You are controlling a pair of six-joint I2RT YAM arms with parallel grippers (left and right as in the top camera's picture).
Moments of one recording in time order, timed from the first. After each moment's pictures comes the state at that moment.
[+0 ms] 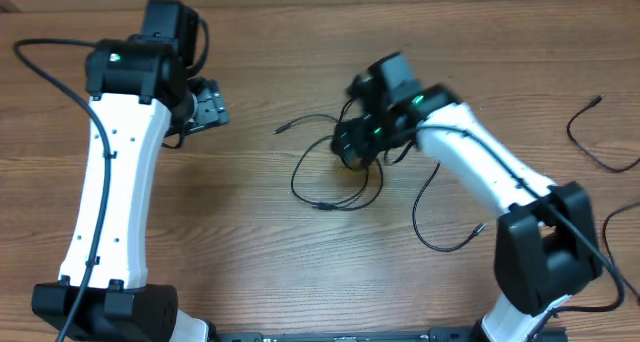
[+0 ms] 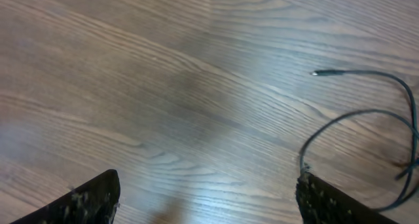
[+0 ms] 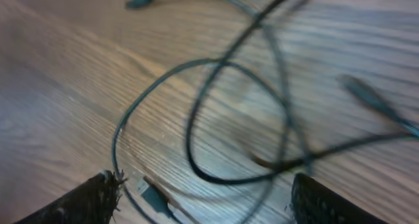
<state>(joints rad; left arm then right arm) -0.11 1.69 1.87 -1.50 -0.18 -0.48 0.46 1.86 1.38 -0.69 -0.28 0.12</state>
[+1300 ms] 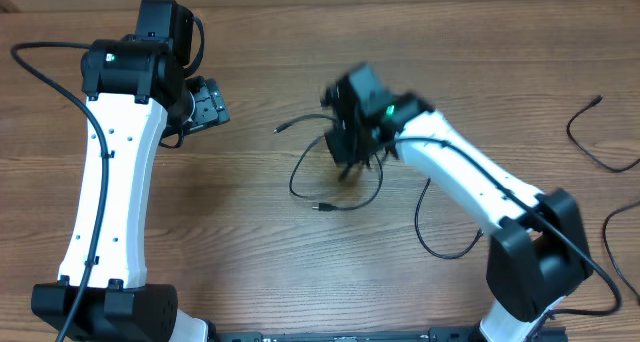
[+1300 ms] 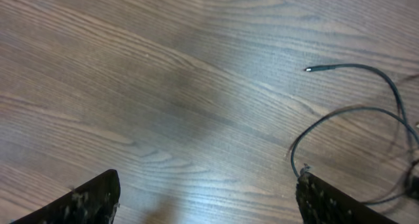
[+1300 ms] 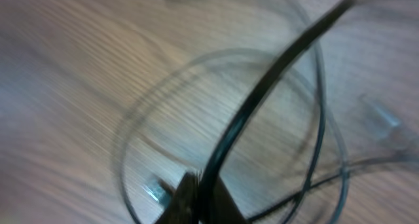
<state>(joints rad) -0.09 1.69 1.86 -1.50 -0.15 -0.48 0.55 1.86 1.53 -0.80 -0.20 0.12</state>
